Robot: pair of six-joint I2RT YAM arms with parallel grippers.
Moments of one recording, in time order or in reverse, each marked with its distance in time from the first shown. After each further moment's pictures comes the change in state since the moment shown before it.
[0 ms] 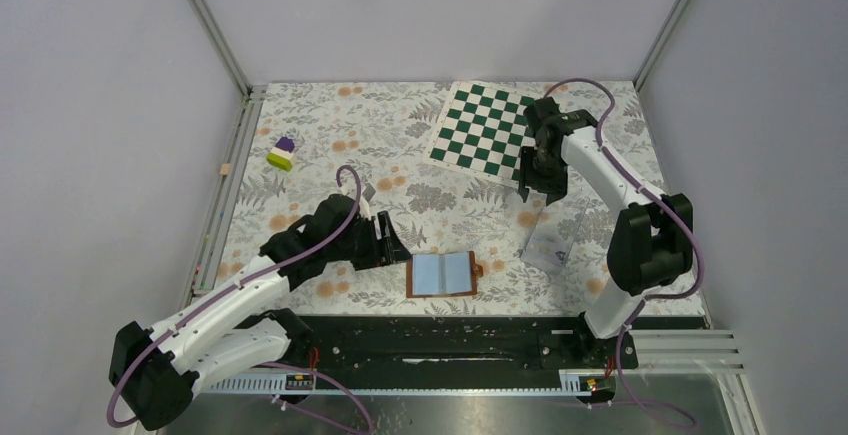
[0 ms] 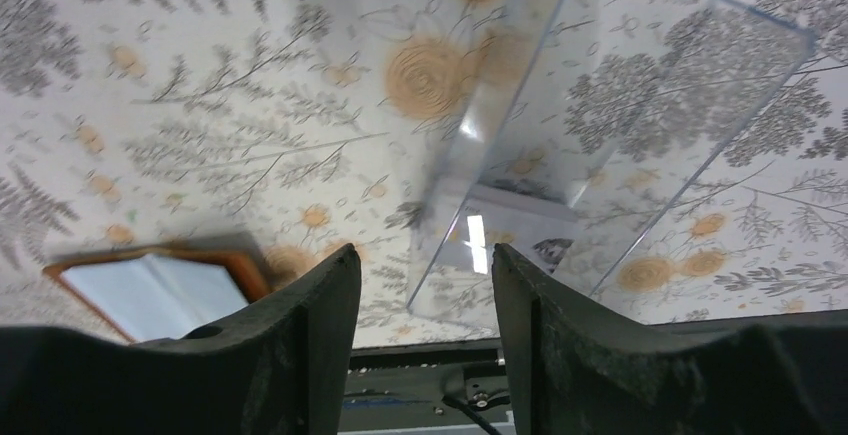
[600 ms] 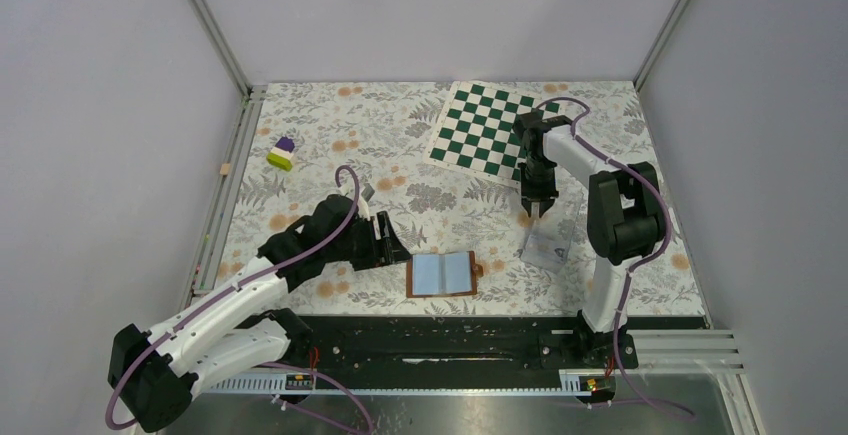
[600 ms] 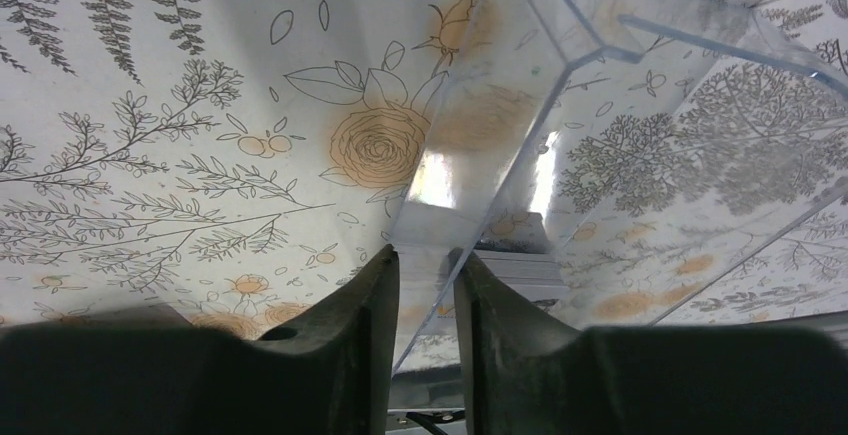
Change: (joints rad) left arm 0.000 -0.016 -0.001 -0.006 0.004 0.000; right arm -0.036 0.242 -0.001 0.026 0.043 -0.071
